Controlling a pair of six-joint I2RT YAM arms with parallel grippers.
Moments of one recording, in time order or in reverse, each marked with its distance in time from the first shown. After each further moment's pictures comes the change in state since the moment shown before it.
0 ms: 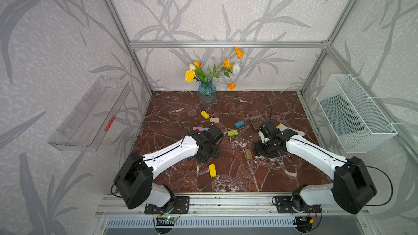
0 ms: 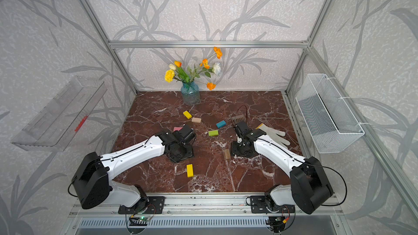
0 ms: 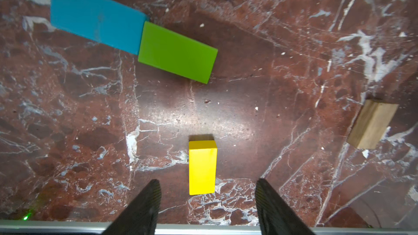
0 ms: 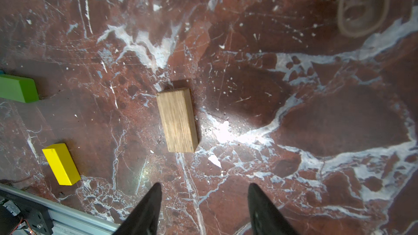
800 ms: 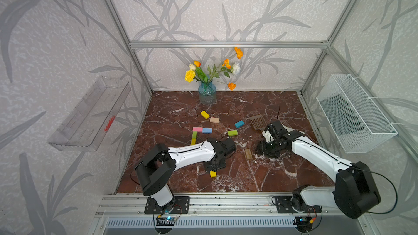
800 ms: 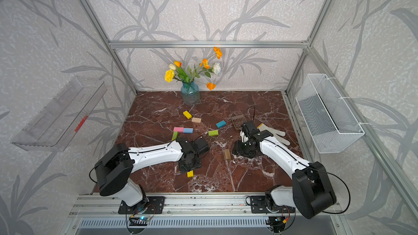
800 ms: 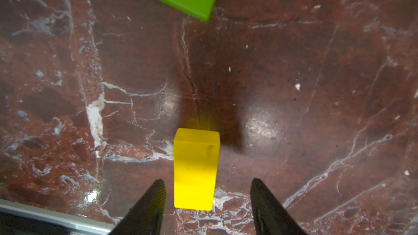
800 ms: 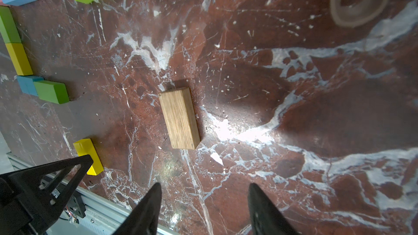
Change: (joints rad) left arm -0.174 0.208 0.033 -0.010 -0.060 -0.210; right arm -0.117 -0.046 -0.055 0.040 -0.140 -0.033
